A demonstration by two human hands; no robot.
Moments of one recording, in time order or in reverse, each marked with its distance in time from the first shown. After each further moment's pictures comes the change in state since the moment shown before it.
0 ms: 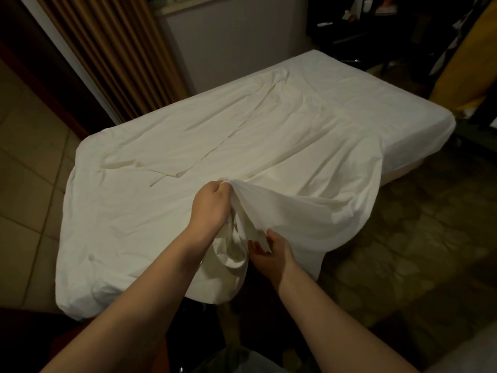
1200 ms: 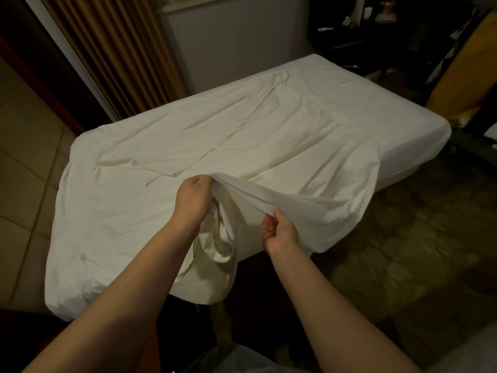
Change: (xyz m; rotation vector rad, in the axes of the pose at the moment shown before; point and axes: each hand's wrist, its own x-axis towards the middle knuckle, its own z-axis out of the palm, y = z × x) left_hand 0.019 -0.009 -0.017 -0.236 0.069 -0.106; right_hand -0.014 -0.026 0.040 0.114 -0.041 -0.304
